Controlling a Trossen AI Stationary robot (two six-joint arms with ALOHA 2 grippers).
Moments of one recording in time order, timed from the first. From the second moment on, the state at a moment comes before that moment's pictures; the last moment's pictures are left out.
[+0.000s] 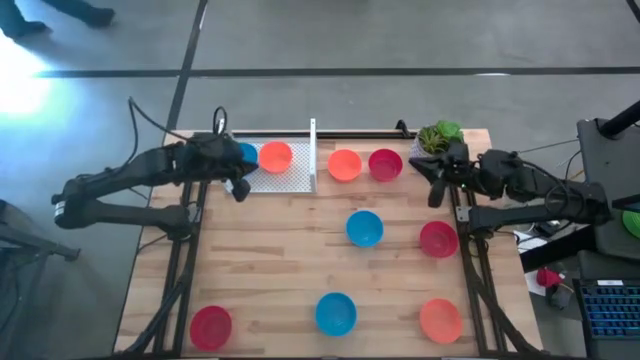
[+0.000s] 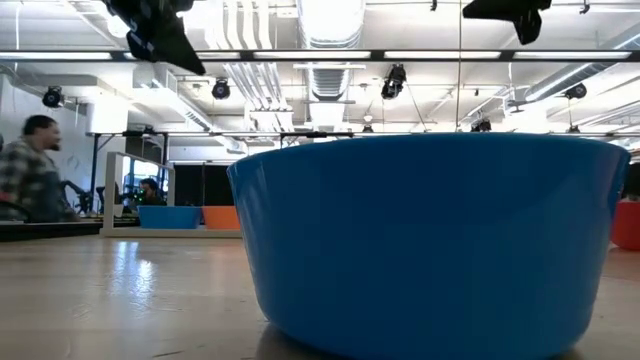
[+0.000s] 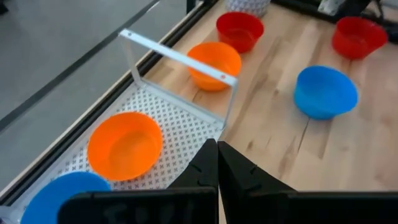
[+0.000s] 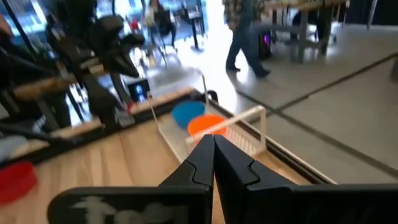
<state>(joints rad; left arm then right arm) 0.30 0.85 0.99 -0.75 -0.16 -0.17 -0.08 0.62 0.80 -0.37 0.34 0.26</state>
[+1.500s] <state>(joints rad) 0.56 1.54 0.99 -0.72 -0.07 -0.19 -0.08 0.74 1.06 -0.57 0.34 0.21</state>
